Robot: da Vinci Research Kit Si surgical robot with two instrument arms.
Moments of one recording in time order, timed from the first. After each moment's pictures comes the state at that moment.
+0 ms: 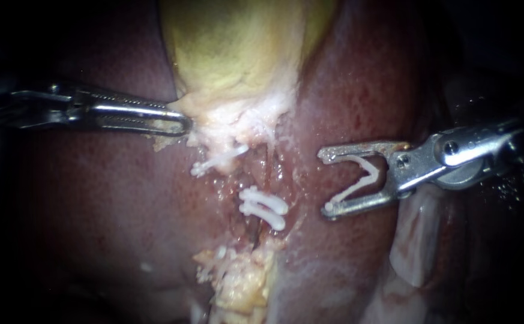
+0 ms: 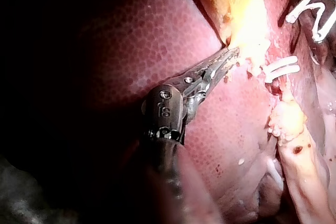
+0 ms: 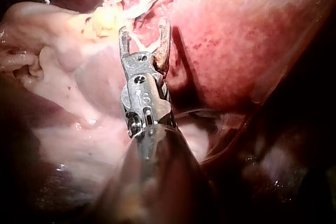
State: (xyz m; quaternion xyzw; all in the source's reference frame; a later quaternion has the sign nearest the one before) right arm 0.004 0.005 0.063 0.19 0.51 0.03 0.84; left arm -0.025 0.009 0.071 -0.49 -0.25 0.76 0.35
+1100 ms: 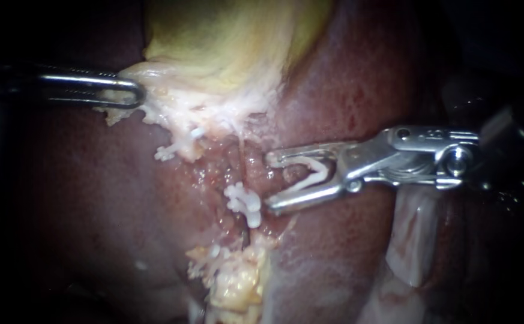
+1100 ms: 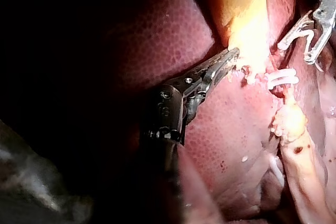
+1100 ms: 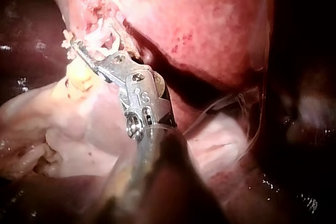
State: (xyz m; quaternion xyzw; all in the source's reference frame) right arm 0.012 0.006 0.066 0.34 0.53 0.20 0.75; left arm -0.020 0.011 0.064 -0.49 -0.24 0.75 0.37
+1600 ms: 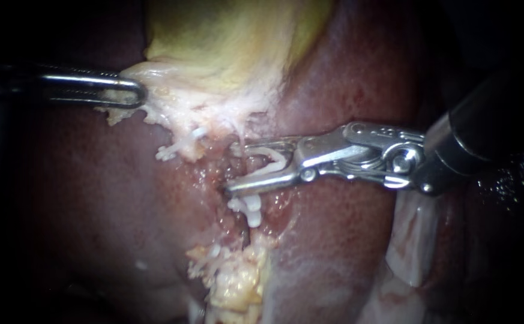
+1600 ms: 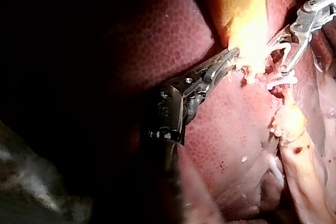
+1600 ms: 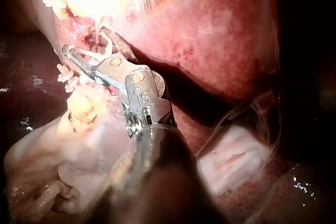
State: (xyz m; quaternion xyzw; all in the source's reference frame) right arm 0.016 0.005 0.070 0.36 0.54 0.25 0.72; left arm -0.020 0.011 0.064 -0.49 -0.24 0.75 0.37
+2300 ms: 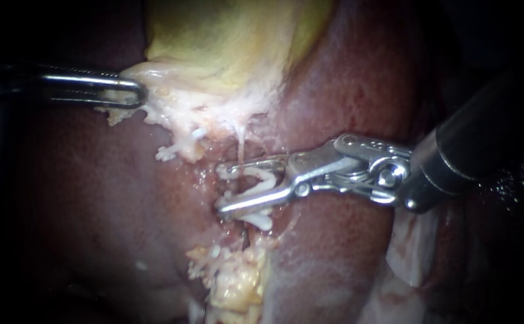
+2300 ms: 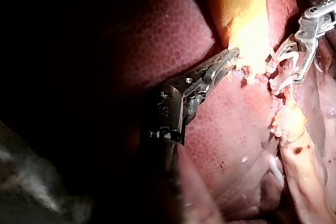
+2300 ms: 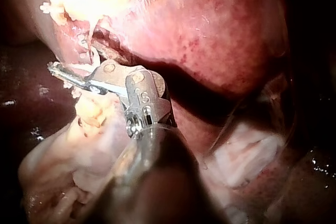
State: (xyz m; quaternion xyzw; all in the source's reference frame) right arm 0.017 0.004 0.069 0.42 0.55 0.23 0.68; left arm -0.020 0.011 0.064 -0.49 -0.24 0.75 0.37
